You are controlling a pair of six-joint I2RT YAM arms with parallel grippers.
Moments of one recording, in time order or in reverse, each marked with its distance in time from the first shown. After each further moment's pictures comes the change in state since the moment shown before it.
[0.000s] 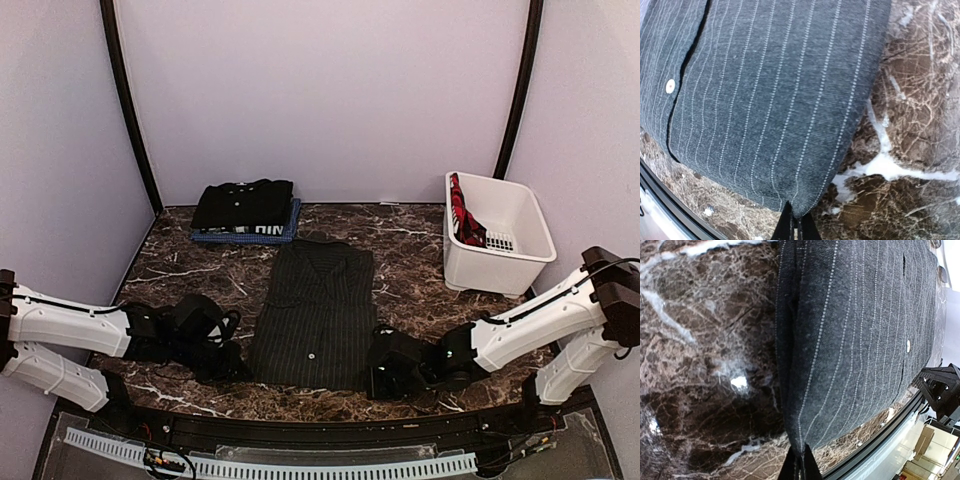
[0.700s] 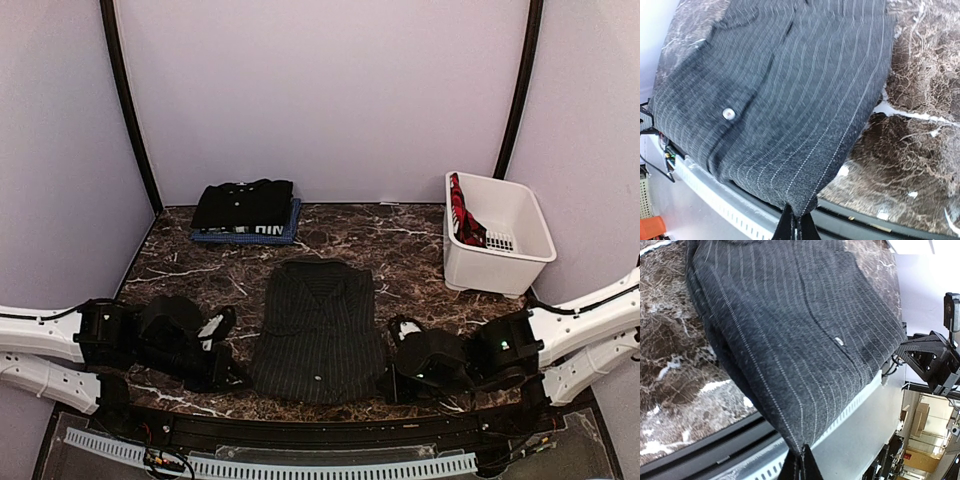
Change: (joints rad) left arm -0.267 -0.291 0.119 -0.245 -0.097 -0.126; right arm 0.160 -0.308 0.082 -0.317 0.081 0.077
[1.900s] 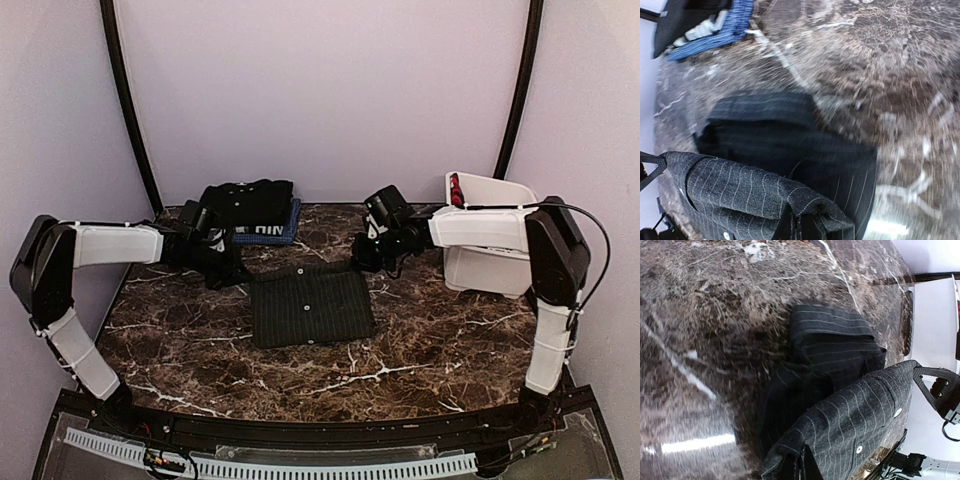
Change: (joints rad) left arm 0.774 0.678 0.433 0.154 0.260 0.429; right arm -0.793 0.655 0.640 0.097 -0.406 -0.496
